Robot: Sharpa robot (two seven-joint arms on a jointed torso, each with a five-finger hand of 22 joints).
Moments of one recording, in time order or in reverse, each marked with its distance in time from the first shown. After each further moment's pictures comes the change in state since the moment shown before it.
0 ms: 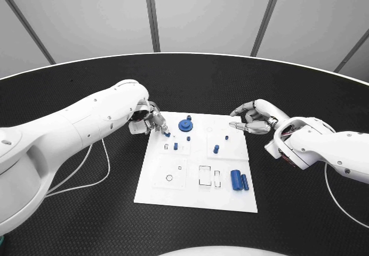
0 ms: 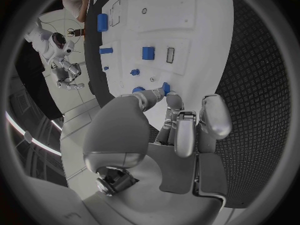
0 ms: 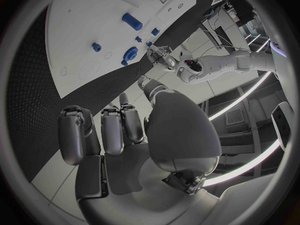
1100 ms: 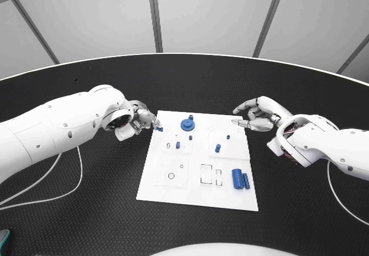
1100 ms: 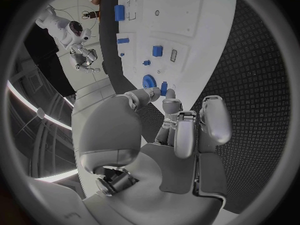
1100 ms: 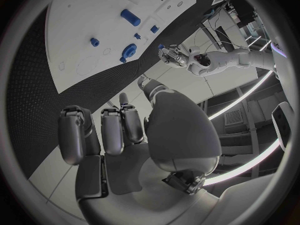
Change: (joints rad) left arm 0.003 -0.280 -0.003 0.373 0.121 -0.267 0.035; left_hand -0.131 -0.057 0.058 -0.025 0.248 0.048 -0.033 0.054 0.020 0.115 -0.022 0.053 0.105 0.000 -0.015 0.000 0.000 0.000 0.019 -0.011 0.032 0.034; right arm 0.000 -0.018 0.000 0.001 0.000 -0.007 0.002; right_hand 0.000 0.000 0.003 0.003 0.000 0.000 0.000 0.000 -0.001 0.000 0.000 0.000 0.001 0.000 0.000 0.000 0.001 0.000 0.000 0.000 0.000 0.000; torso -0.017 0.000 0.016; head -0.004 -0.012
